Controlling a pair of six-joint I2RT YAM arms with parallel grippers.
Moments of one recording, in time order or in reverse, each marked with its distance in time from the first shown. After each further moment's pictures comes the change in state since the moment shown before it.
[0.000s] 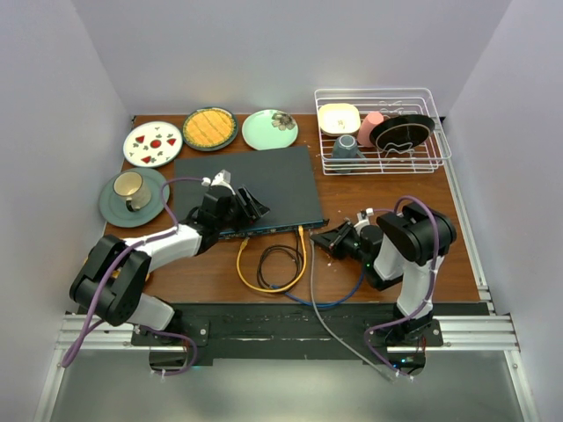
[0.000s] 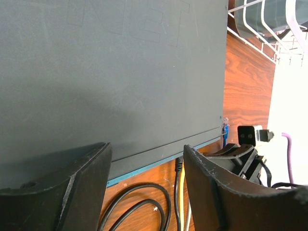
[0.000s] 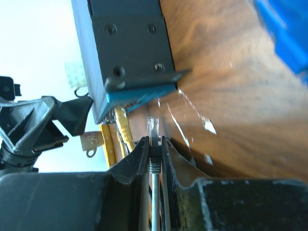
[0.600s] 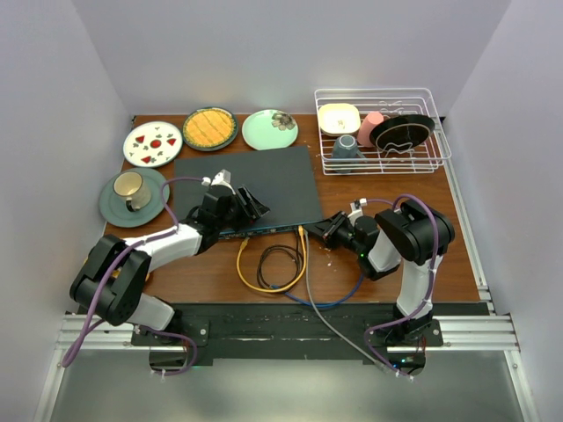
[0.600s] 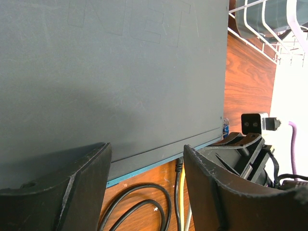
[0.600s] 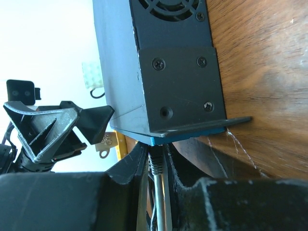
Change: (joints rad) left arm 0.000 0.002 0.005 -0.006 -0.002 0.001; right arm 0.010 0.004 0.112 -0.040 -0.020 0.032
